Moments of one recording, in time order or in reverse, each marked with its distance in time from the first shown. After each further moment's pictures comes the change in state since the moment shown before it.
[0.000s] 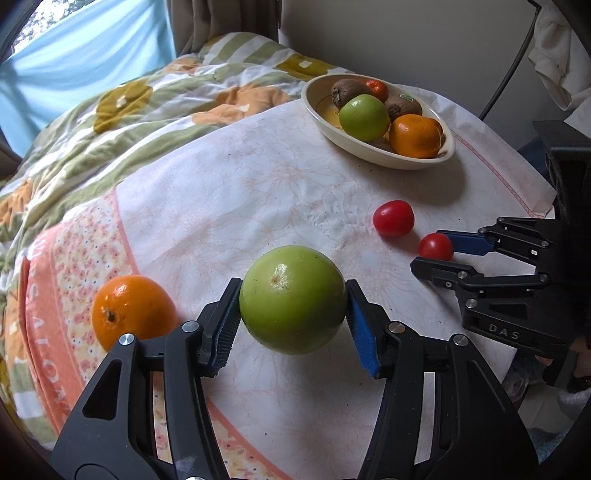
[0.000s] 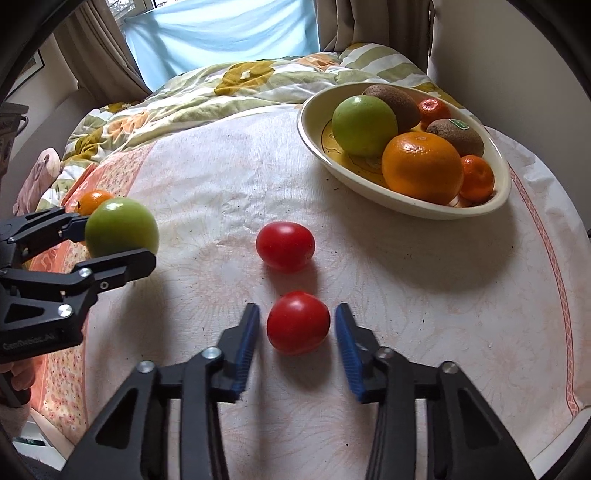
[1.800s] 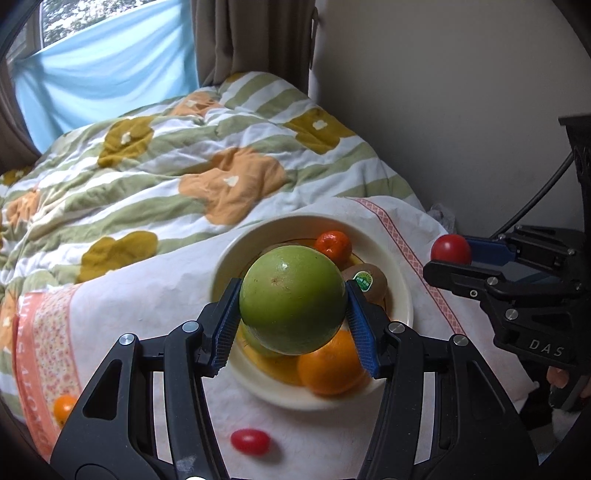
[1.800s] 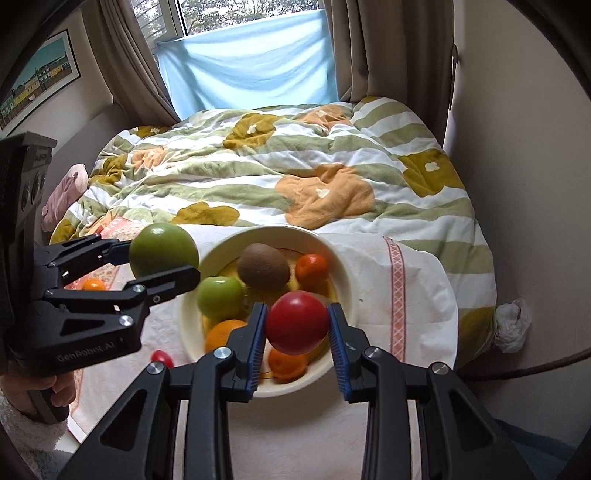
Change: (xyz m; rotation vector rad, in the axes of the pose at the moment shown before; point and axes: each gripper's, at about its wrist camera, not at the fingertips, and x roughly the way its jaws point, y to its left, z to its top) left arm 0.042 -0.106 0.191 -0.184 -0.109 0.102; right arm -0.061 -0.174 0.137 -0.146 -0.093 0.142
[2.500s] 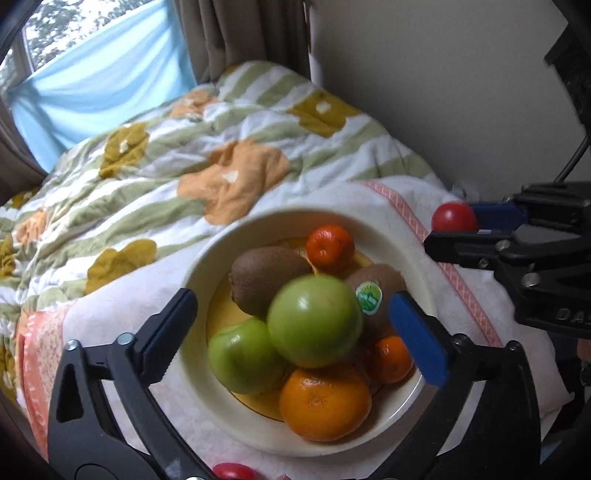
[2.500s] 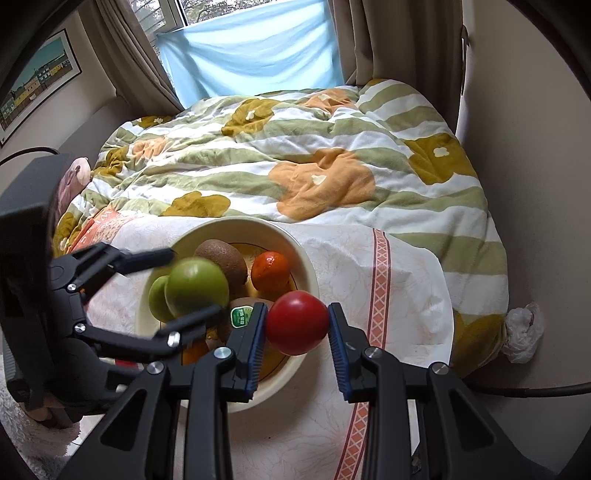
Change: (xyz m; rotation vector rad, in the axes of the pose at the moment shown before) left arm 0.040 -0.028 0.004 0.069 0.008 0.090; right arm 0.031 -0.042 0.008 -0.009 0.038 0.060
